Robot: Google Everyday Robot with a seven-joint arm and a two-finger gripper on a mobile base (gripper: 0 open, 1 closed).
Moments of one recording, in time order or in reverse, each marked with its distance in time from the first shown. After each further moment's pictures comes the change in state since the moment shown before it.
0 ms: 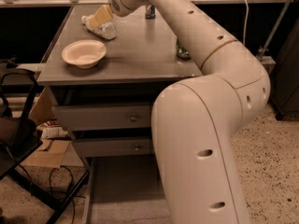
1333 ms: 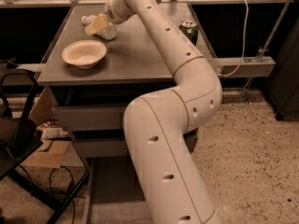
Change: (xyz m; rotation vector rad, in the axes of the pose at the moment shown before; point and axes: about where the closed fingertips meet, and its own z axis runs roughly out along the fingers) arm 0.016 -0.021 0.074 0.003 0.028 0.050
